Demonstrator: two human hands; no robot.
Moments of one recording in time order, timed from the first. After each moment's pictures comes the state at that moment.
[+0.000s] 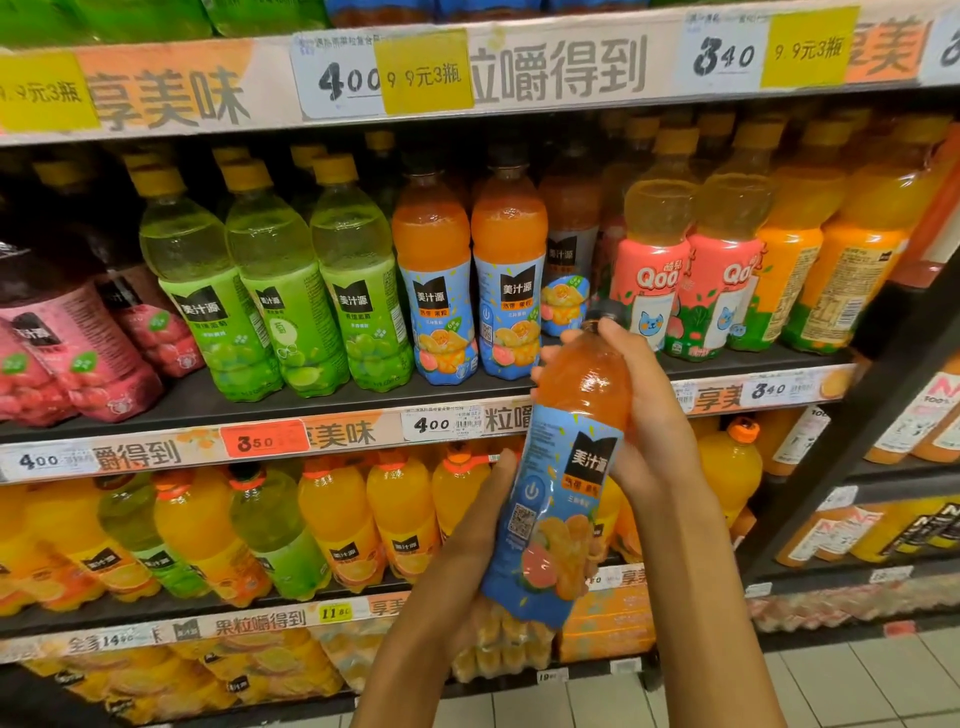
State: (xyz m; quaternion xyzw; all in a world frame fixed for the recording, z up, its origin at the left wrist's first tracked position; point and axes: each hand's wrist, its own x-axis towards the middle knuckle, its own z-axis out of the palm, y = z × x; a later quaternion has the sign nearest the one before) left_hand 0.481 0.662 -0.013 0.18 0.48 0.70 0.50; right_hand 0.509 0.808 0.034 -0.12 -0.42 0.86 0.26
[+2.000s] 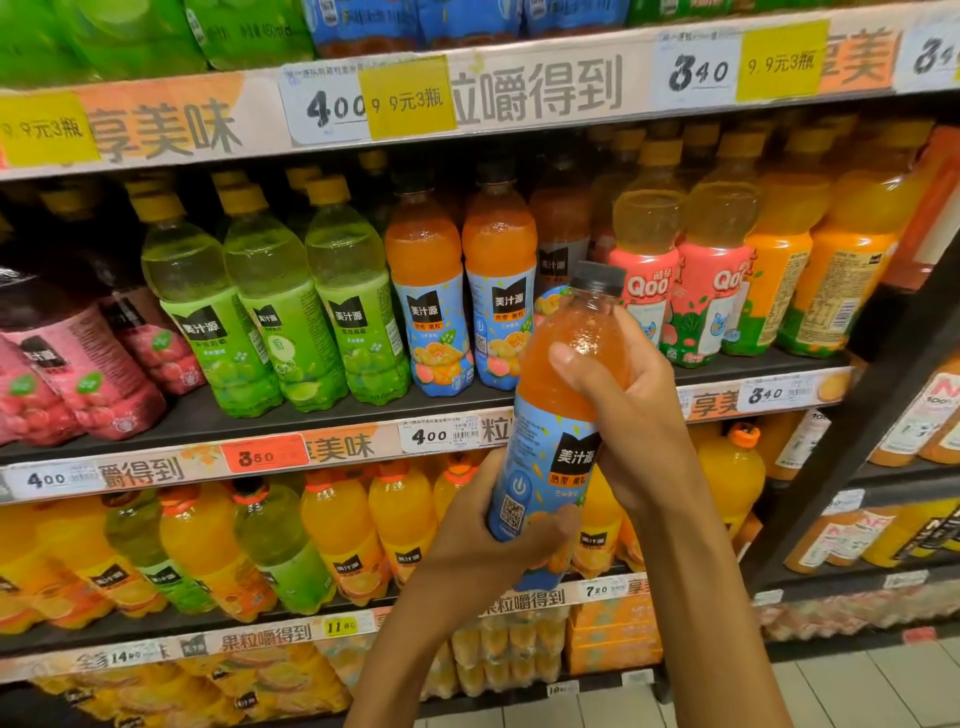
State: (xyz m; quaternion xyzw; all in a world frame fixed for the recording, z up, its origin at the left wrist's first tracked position) left_hand 0.474 0.663 -0.006 0.39 0.61 0.62 0.30; right_hand 0.524 0.793 0.049 -0.03 -0.58 0.72 0.38
